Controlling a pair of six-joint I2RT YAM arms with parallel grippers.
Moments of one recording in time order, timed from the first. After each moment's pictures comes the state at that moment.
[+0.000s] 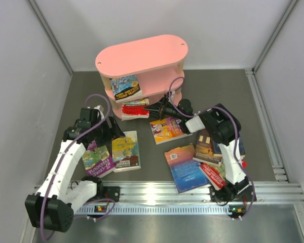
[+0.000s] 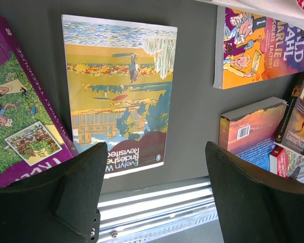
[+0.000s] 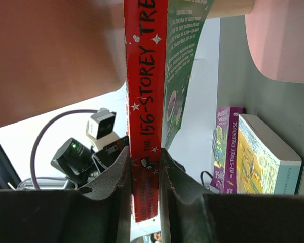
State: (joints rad) left arm -0.15 0.97 0.86 -0.83 0.24 -0.55; right arm 0.57 2.21 1.08 1.25 -0.68 1.76
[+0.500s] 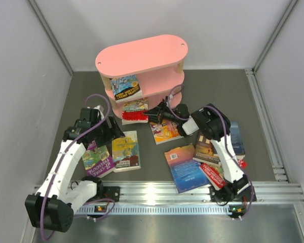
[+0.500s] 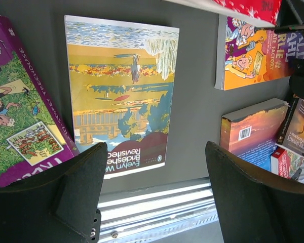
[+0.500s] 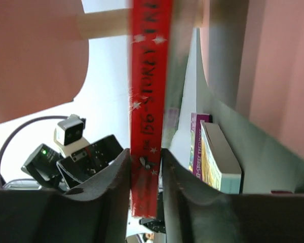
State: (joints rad) left arm -0.15 0.98 0.86 -0.83 0.24 -0.55; right arm 0.57 2.39 1.14 1.35 -0.71 1.73
